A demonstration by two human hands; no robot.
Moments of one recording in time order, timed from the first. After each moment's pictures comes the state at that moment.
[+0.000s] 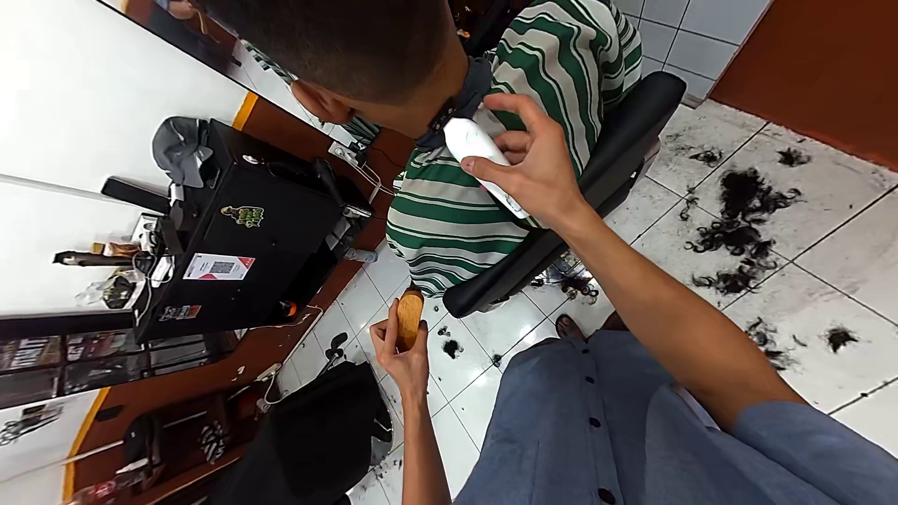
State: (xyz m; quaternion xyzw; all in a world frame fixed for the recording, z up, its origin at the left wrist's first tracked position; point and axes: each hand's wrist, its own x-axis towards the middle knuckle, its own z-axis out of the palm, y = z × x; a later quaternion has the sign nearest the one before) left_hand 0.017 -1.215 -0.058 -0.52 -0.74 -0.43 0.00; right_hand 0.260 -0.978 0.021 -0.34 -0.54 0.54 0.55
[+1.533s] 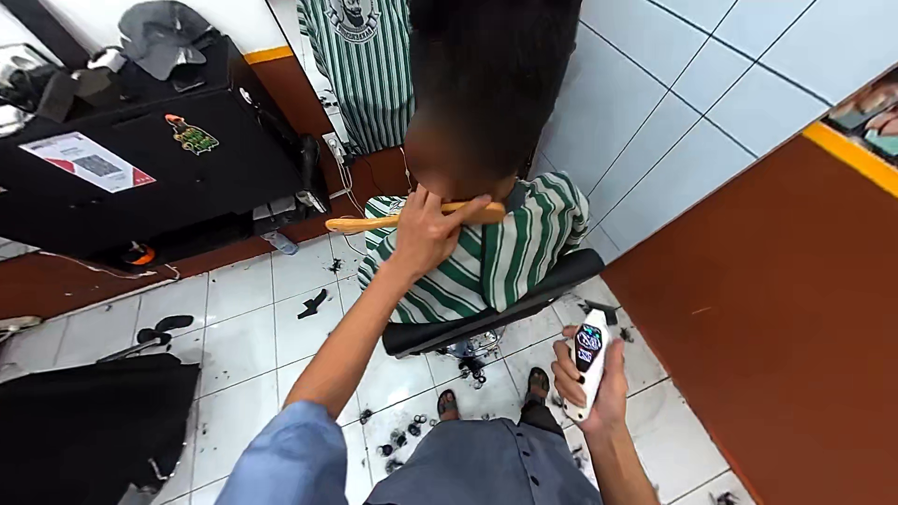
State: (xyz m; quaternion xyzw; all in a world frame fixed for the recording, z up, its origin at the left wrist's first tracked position) left_hand 0.073 -0.982 0.049 -0.75 -0.49 -0.37 0.25; right_hand 0.407 -1.072 -0.026 -0.11 -0.25 0.85 0.45
